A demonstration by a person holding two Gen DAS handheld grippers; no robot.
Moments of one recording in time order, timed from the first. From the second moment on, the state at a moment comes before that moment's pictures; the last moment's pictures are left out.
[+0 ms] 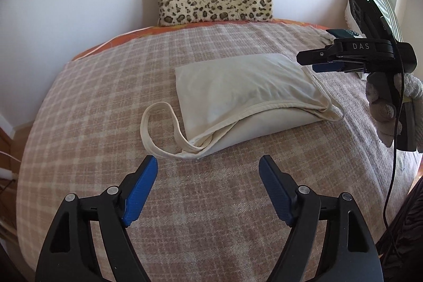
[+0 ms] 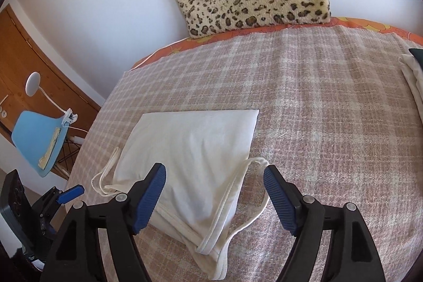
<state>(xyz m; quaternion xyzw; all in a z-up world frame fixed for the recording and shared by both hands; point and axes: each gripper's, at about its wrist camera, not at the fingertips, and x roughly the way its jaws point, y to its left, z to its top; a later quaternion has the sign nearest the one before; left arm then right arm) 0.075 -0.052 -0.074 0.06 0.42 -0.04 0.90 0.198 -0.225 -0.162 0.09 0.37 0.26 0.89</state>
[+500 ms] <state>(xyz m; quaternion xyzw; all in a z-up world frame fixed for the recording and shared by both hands) 0.076 -0.007 -0.069 -0.13 0.43 -0.07 0.89 0.220 -0.226 -0.158 0.11 0.37 0.26 0.89</state>
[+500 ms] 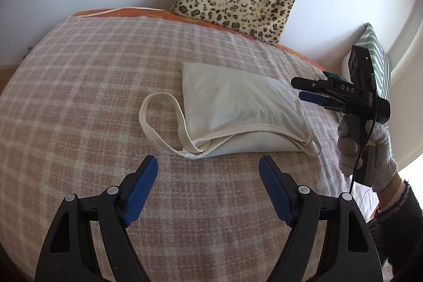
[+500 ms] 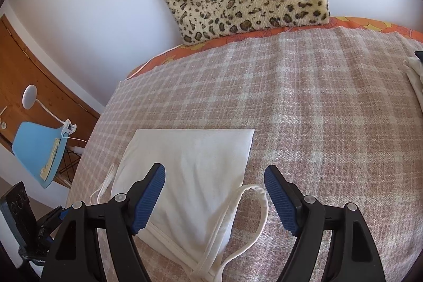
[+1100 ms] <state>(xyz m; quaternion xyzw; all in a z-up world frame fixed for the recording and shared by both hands) 0.105 0.023 -0.102 -0.33 0.45 -0.11 0.82 0.255 -0.253 -0.184 0.24 0.39 0.28 0.84</state>
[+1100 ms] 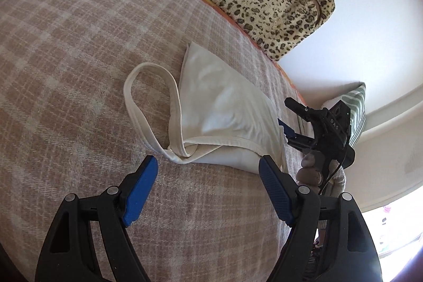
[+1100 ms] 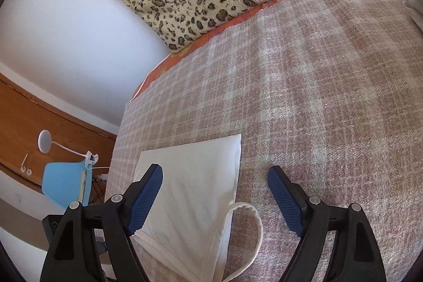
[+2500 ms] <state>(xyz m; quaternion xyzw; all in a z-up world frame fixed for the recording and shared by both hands) 0.111 -0.029 -0.089 -0.19 0.39 -0.10 0.89 0.229 -0.202 -0.147 0.18 0.35 0.32 0.86</state>
